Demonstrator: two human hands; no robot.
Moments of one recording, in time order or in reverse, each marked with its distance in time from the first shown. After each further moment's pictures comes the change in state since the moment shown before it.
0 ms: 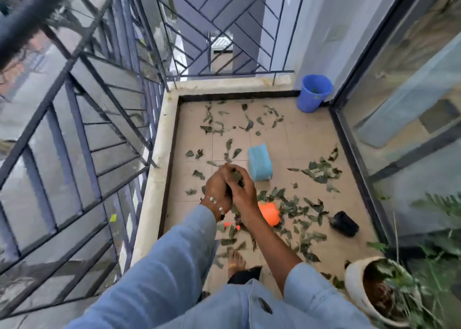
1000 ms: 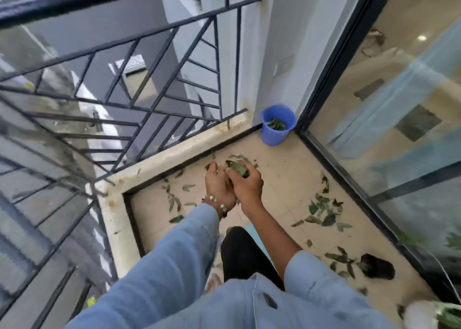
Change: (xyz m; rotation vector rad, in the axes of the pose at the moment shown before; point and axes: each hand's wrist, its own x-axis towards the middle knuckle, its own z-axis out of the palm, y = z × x) left_hand 0.470 0.324 0.268 0.151 -0.296 -0.340; right_hand 0.577 -0.187 0.032 0.087 0.640 0.112
